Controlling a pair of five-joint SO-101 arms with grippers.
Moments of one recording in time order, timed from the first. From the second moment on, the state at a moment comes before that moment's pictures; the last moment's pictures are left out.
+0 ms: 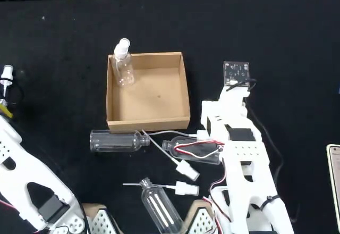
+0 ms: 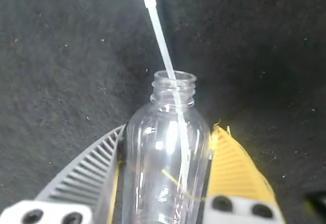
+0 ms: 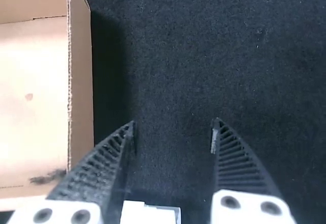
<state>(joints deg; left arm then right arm) -51.9 62.6 -73.6 100.2 -54.5 0.3 -40.5 69.9 27.5 -1.1</state>
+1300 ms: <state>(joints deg) -44.4 -6.3 26.2 60.2 -45.3 0.3 -40.5 69.9 27.5 -1.1</state>
